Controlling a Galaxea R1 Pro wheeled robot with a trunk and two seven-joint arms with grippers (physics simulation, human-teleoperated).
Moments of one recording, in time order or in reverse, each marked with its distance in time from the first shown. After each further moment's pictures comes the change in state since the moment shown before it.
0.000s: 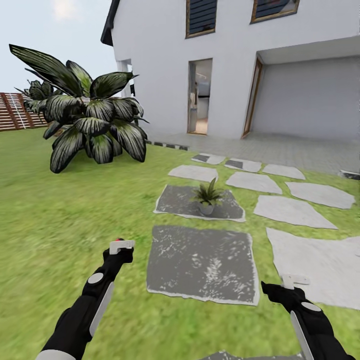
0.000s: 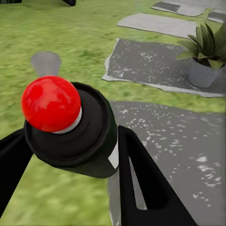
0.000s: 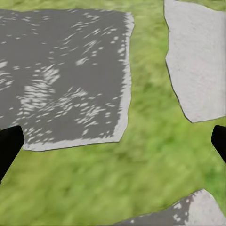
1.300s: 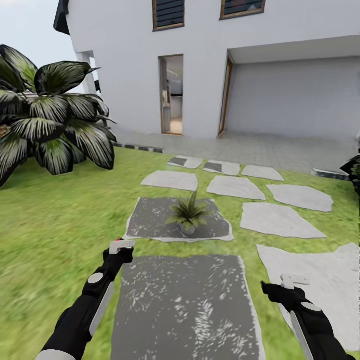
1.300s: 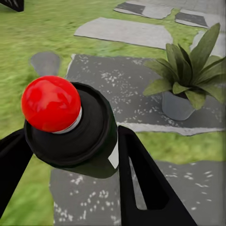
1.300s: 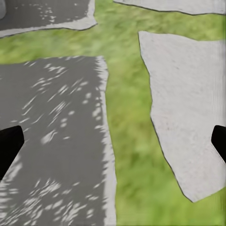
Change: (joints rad) left arm 0.000 0.000 0.000 0.000 0.000 0.000 0.000; right arm 0.000 0.000 0.000 0.000 0.007 0.000 0.000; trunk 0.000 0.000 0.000
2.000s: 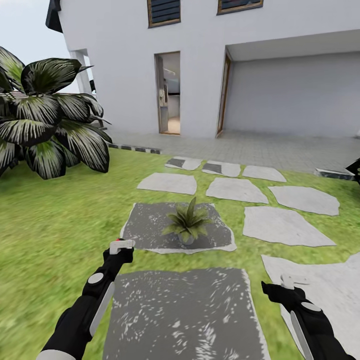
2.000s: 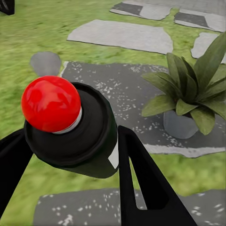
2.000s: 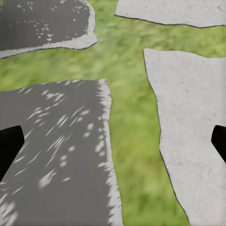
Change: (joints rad) left arm 0.000 0.000 -0.001 0.000 0.000 0.000 0.000; right arm 0.000 0.000 0.000 0.000 0.000 0.000 0.000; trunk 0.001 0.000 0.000
